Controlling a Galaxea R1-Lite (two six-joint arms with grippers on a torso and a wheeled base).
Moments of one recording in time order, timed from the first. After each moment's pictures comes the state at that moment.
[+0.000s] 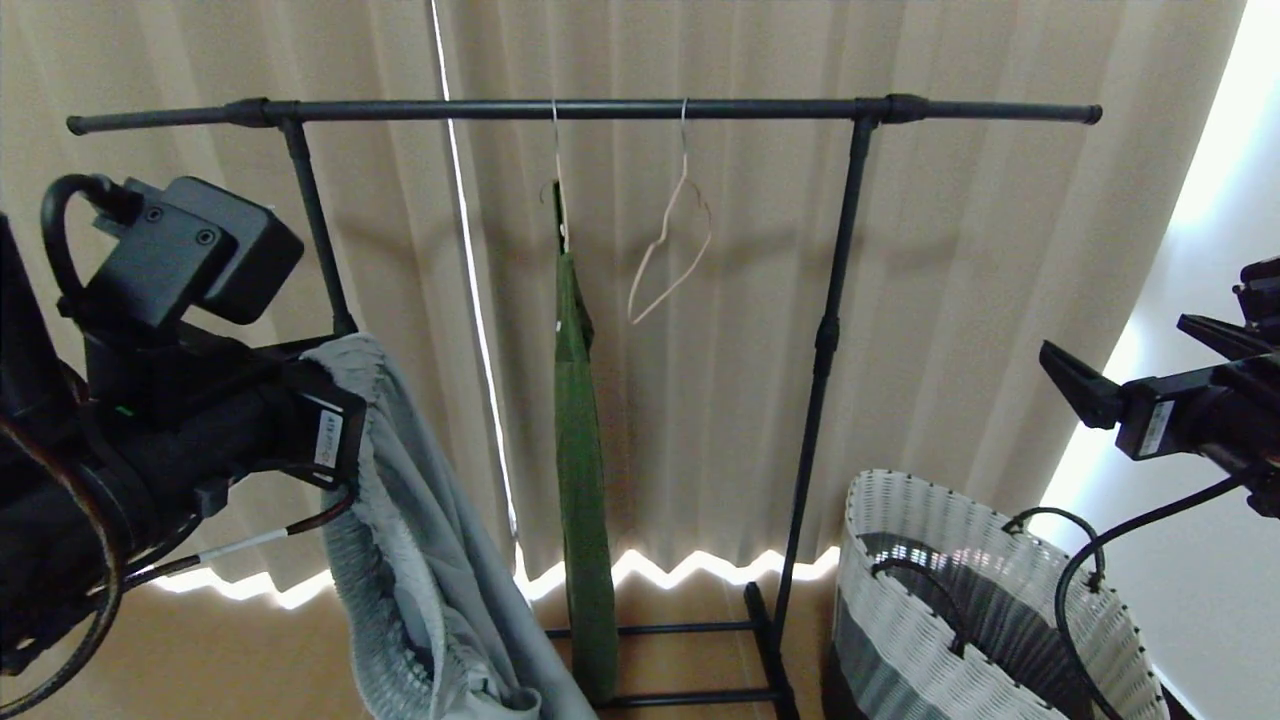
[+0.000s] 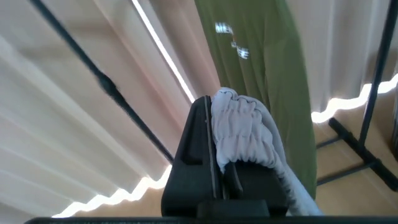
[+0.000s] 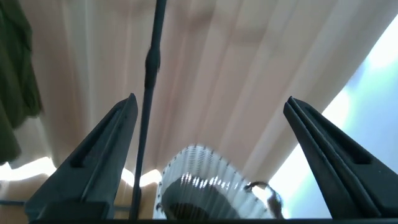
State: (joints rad) left arm -0.57 1.29 -0.74 -0.40 0.45 0.34; right arm 0.15 1.34 -0.47 -0.88 -0.19 -0.21
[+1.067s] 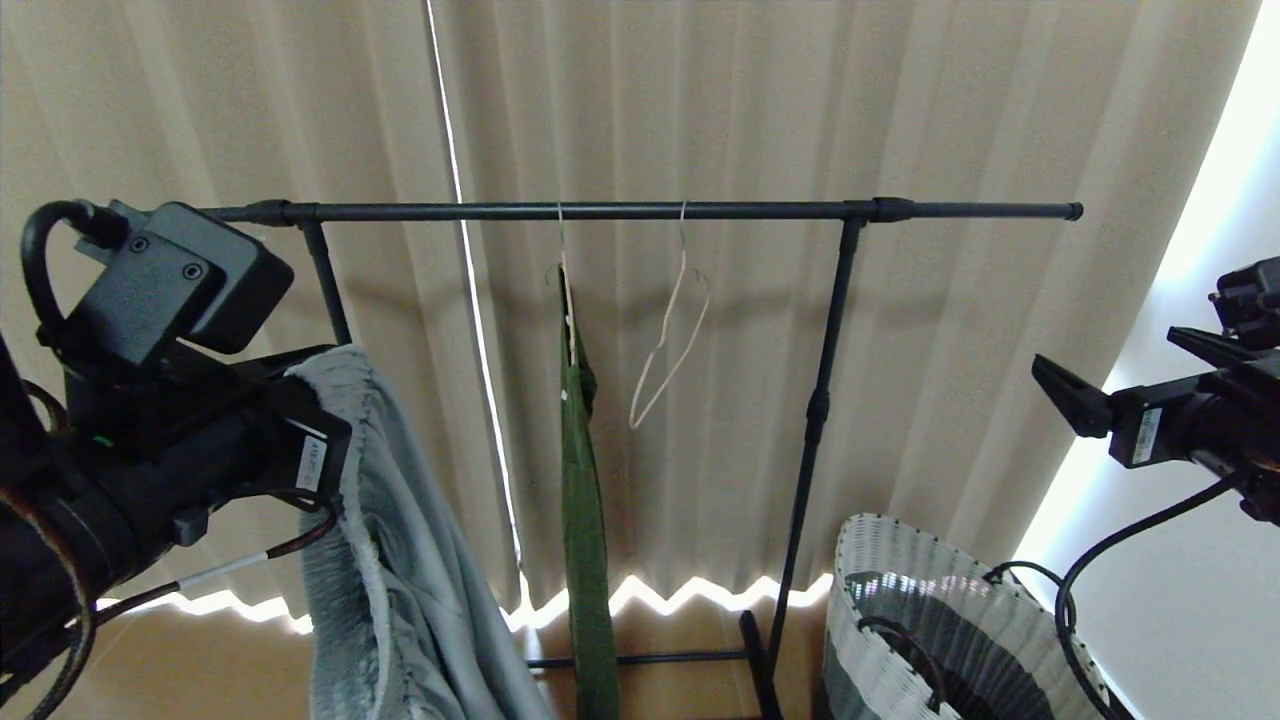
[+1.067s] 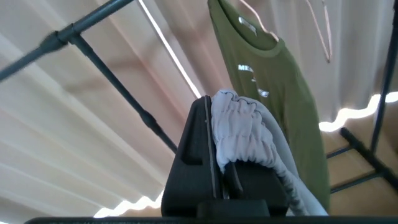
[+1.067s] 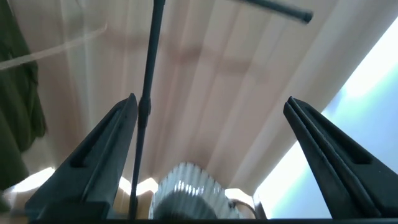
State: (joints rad) left arm -0.57 1.26 -0.67 -0.45 0.45 0.41; right arm 0.15 1.35 -0.49 -0.79 -0.20 -0.21
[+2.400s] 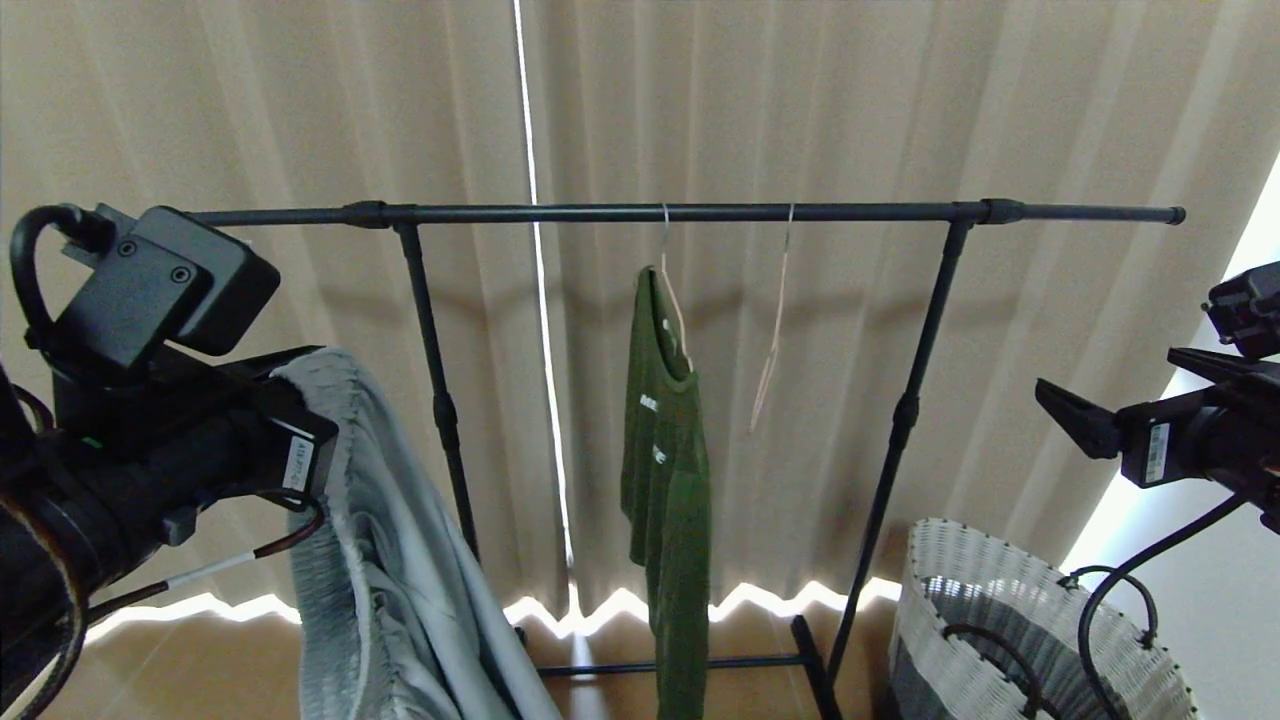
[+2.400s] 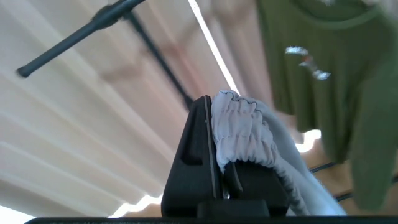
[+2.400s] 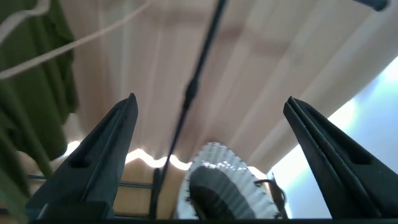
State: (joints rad) left arm -0.55 1.25 -0.66 -0.45 0.46 0.42; right arm 0.15 1.30 -0.54 -0.60 -0.20 -0.21
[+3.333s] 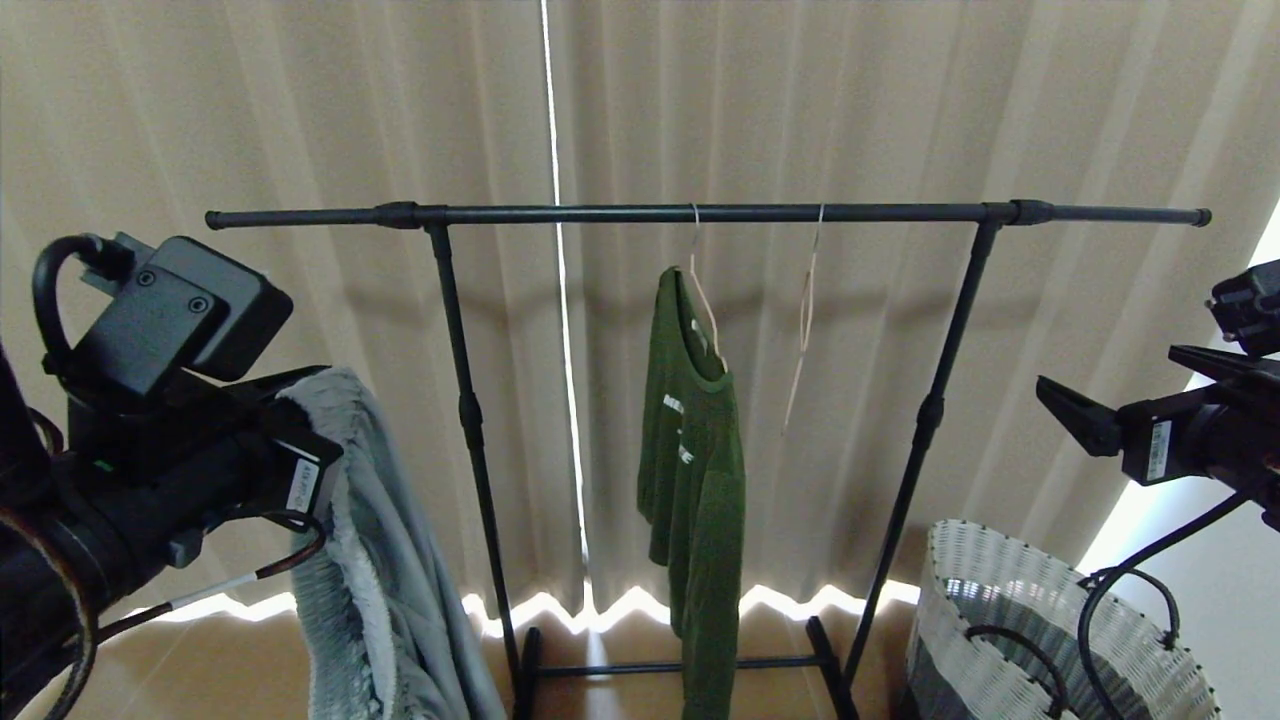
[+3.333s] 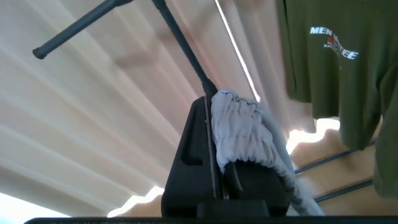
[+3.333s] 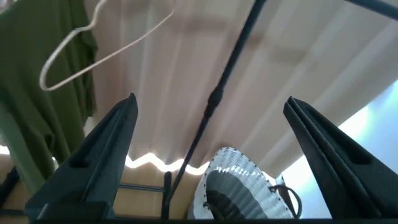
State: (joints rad) left arm -0.55 1.25 -0.63 -0.45 0.45 0.42; right arm 0.16 1.30 -0.55 -0.60 -0.20 -0.21
